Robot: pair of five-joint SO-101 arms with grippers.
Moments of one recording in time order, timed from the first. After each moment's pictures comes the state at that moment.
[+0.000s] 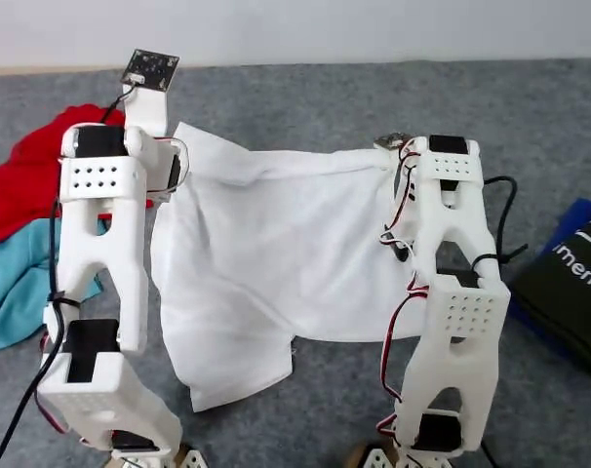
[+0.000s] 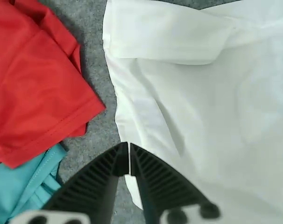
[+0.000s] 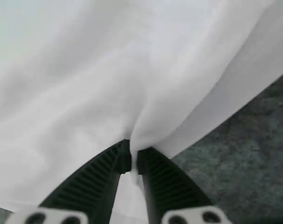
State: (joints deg) left arm -6.0 11.9 -11.6 81.4 -7.2; right arm 1.3 43.9 -30.9 92.5 25.9
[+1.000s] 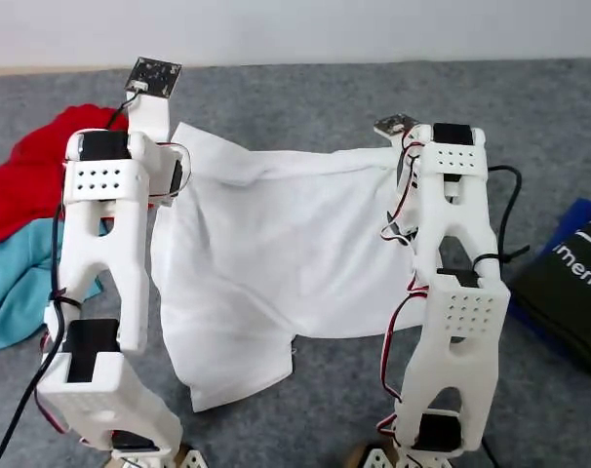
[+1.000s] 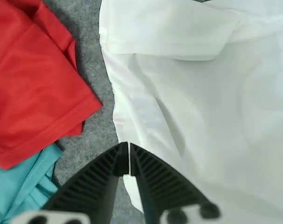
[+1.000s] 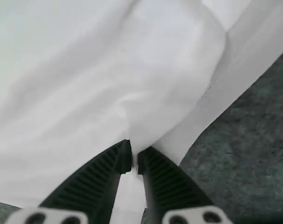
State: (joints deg) left arm -6.0 11.9 -9.3 79.8 -7.2; right arm 1.3 44.0 -37.2 94.2 29.0
